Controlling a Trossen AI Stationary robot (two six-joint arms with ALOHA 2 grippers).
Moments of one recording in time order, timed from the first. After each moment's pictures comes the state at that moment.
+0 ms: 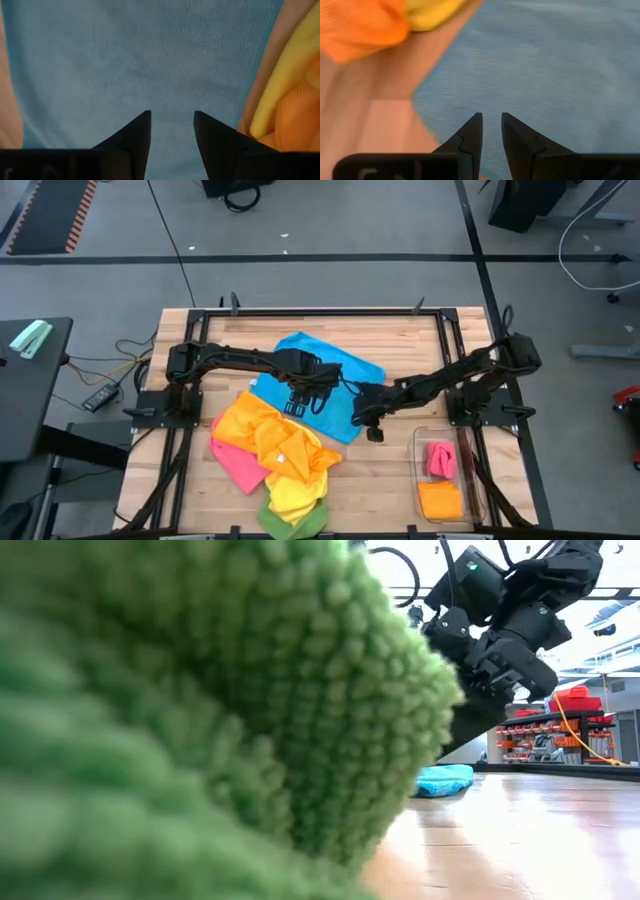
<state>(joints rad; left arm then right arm) 0.04 1.98 1.64 -1.06 -0.15 0.38 0.09 1.57 0.62 0.11 -0.07 0.10</state>
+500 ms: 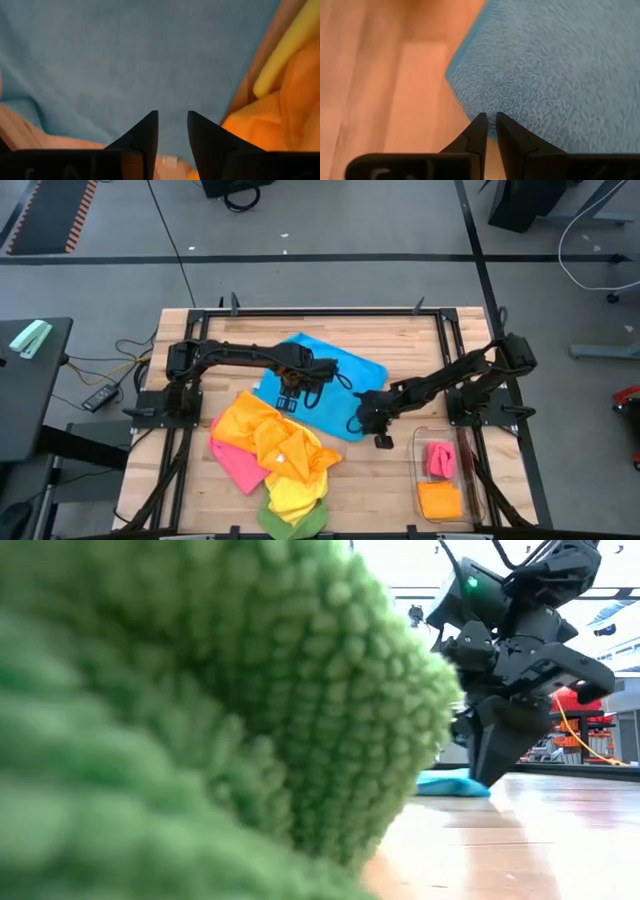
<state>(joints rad) 0.07 1.98 1.64 -1.23 -0.16 0.31 0.10 1.60 0.65 -0.11 -0.20 0.12</state>
